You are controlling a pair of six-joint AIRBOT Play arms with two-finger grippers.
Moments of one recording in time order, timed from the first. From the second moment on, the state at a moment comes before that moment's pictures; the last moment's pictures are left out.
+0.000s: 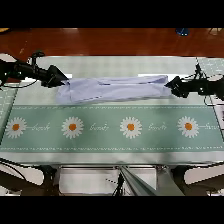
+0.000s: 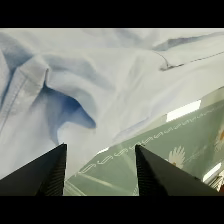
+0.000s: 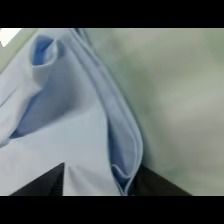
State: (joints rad) left arm 0.22 -1.75 1.50 0.74 -1.35 -1.25; right arm -0.31 -1.71 1.19 -0.73 0.88 1.29
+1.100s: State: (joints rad) left arm -0.29 -1.73 1.50 0.49 -1.32 -1.19; right arm -0.12 -1.02 1.19 -1.10 1.12 1.38
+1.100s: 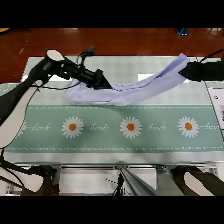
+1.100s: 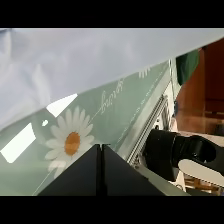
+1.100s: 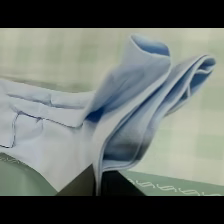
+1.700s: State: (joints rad) left arm -0.60 -1.83 1.50 0.49 -1.11 -1.23; right arm -0.10 -0.75 1.19 -1.17 1.26 1.54
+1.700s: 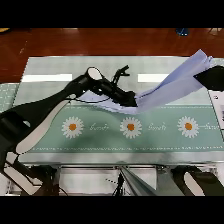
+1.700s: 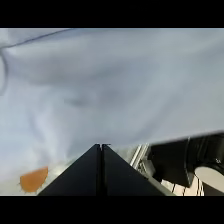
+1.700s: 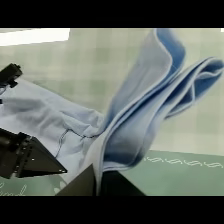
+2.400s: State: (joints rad) left arm -0.56 -1.78 1.50 0.49 -0.97 -1.25; right arm -0.01 -0.74 1.19 -1.12 1.22 1.56
